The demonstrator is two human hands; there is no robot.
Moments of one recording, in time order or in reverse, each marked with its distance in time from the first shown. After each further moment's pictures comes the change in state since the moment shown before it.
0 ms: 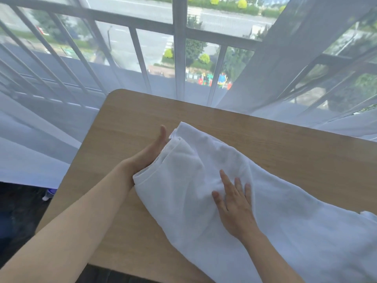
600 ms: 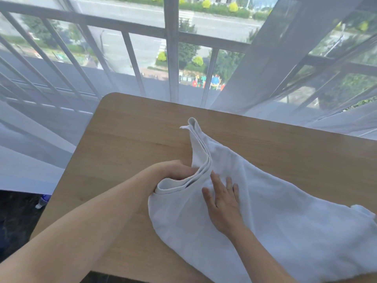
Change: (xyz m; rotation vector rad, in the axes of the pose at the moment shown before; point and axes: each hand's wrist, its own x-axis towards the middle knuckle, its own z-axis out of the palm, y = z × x) left_hand 0.039 0.003 0.059 0.989 0.229 -0.340; right_hand 0.003 -0.023 0.008 0.149 0.006 0.061
